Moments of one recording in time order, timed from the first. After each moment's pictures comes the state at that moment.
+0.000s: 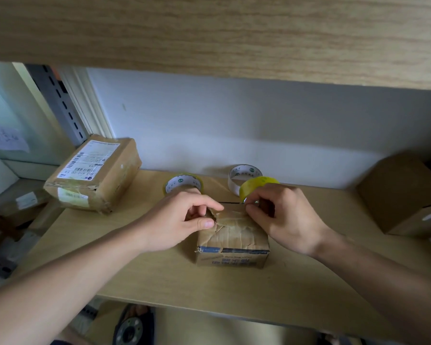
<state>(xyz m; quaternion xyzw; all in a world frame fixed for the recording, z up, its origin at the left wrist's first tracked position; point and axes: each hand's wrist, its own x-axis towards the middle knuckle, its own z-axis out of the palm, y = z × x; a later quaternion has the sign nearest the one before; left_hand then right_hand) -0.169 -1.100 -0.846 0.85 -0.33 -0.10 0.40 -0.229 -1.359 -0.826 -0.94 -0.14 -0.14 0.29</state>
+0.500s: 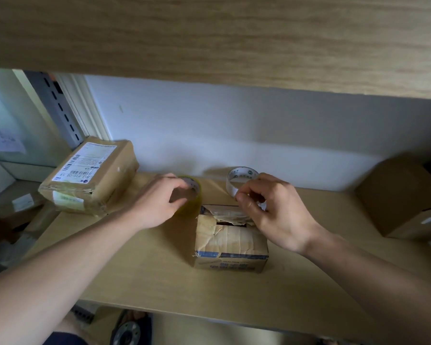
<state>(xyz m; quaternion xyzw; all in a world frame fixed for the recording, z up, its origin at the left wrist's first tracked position) -0.118 -1.087 -0.854 0.94 -0.23 0.03 0.23 -0.219 -1.344 -0.815 -0.92 -0.14 -0.15 0.32</state>
